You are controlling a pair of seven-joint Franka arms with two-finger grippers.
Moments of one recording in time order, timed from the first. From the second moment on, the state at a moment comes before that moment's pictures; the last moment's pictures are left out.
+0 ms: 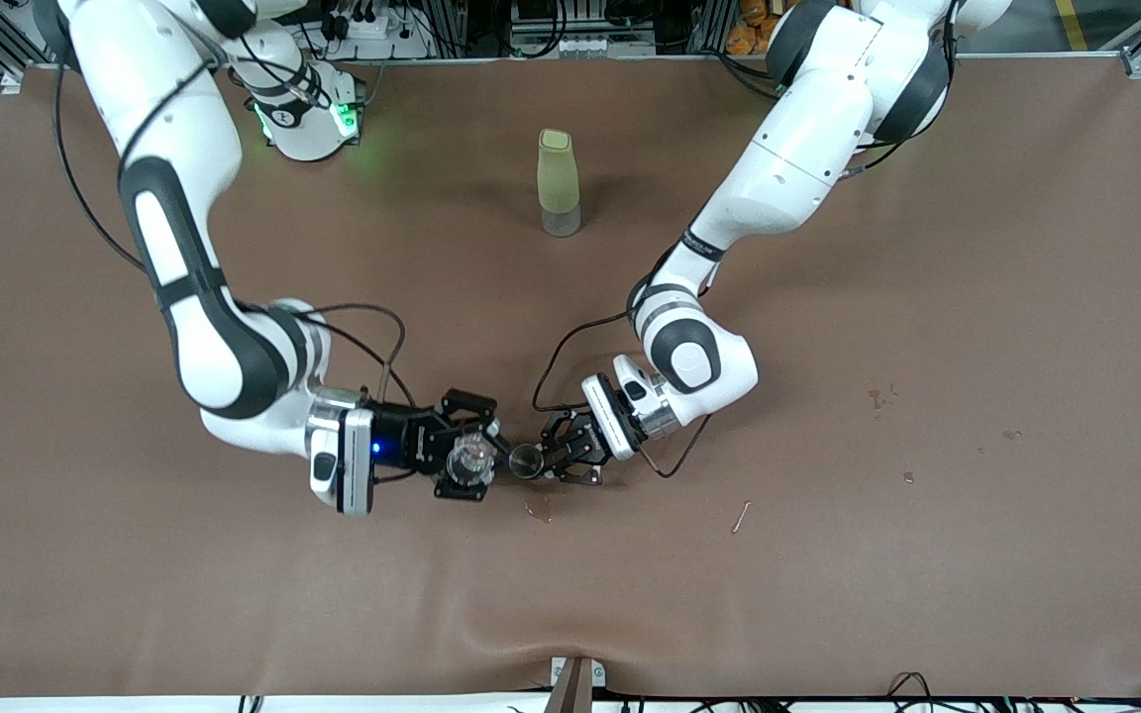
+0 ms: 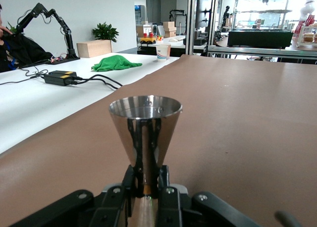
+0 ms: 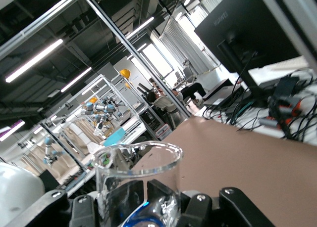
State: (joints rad) left arm -0.58 1.05 -0.08 -1.21 -2.11 2.55 2.44; right arm 0.22 0.66 0.15 -1.50 1.75 2.05 -1.50
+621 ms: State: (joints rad) left arm -0.59 1.05 -0.07 -1.20 -2.26 2.55 2.55; right arm 0.23 0.60 0.16 -1.60 1.75 1.94 -1.22
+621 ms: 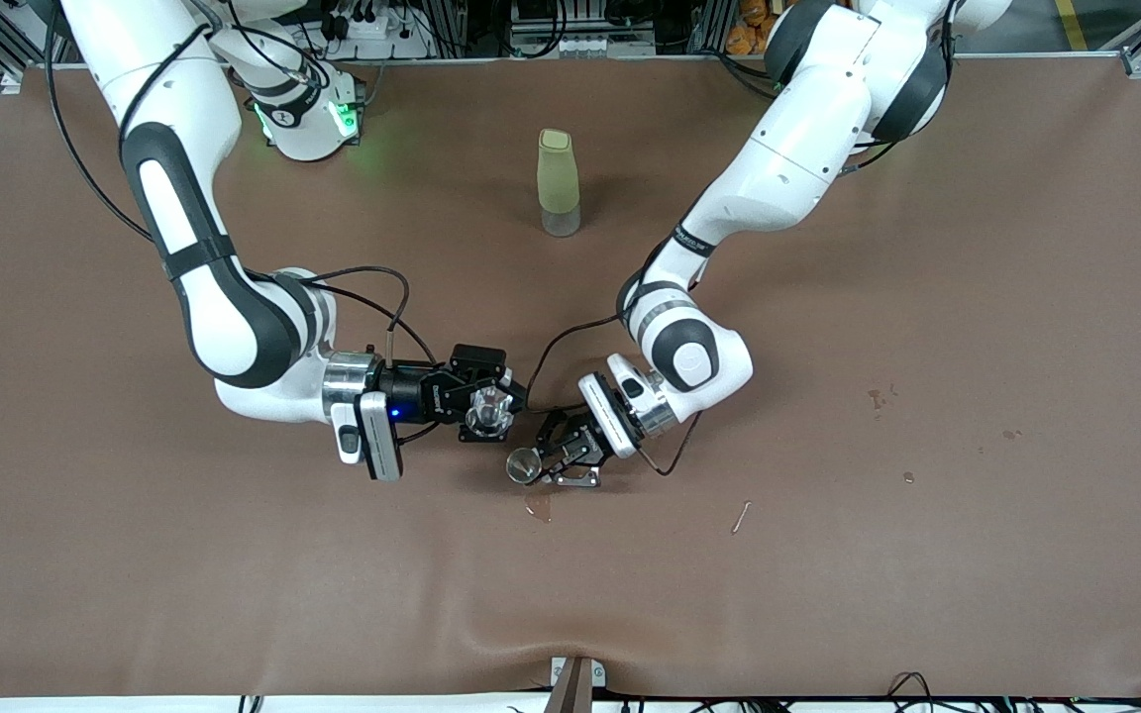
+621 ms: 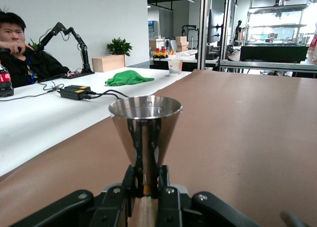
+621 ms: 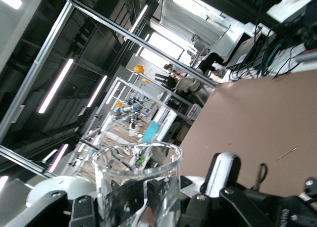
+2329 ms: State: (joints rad) left arm -0.60 1.05 -0.08 -1.19 -2.32 2.54 2.56; right arm 0.23 0.60 0.16 -1.62 1.75 1.89 -0.79
